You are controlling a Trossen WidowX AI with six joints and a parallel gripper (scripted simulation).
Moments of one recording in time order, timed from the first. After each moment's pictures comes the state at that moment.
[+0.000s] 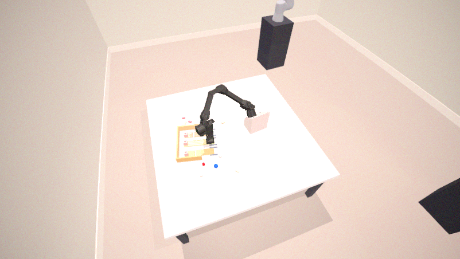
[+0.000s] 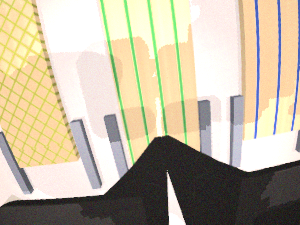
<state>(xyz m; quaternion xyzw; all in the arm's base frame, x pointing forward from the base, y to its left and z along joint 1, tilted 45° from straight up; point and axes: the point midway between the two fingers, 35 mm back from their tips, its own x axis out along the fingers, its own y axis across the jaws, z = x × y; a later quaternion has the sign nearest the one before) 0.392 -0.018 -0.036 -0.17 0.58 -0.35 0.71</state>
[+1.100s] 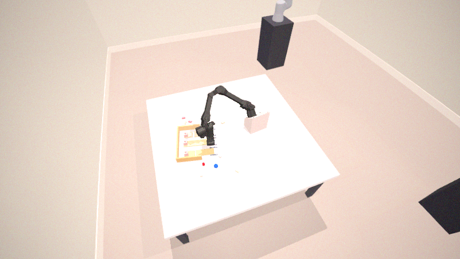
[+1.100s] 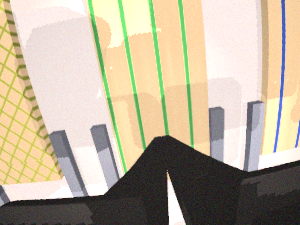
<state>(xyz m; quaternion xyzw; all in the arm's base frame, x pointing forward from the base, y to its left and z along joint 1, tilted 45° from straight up) 0.391 -0.037 -0.054 -0.17 0.59 -0.35 0.71</state>
